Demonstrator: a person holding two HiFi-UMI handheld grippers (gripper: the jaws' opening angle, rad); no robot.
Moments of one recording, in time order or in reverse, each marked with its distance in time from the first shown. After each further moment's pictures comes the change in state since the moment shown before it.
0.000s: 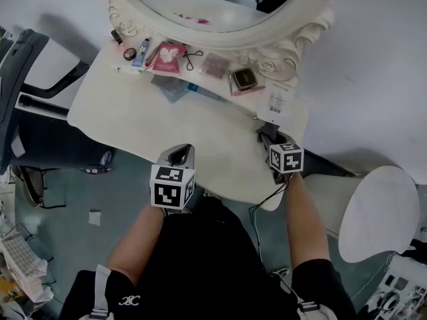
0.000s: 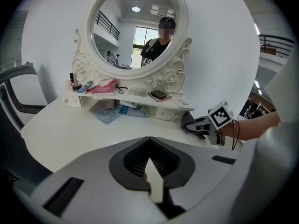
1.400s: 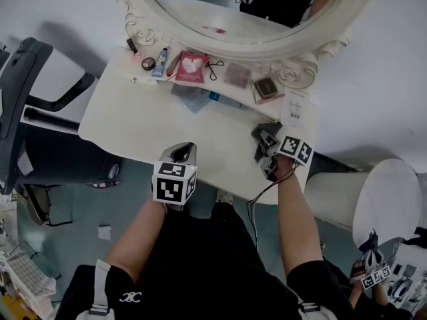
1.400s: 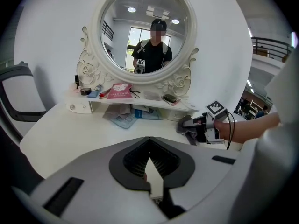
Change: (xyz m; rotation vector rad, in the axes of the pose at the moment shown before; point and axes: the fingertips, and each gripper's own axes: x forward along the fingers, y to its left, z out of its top) left arm -0.017 0.087 0.013 0.050 -0.010 -0.071; right arm 0.036 0.066 0.033 0.818 -0.122 0.108
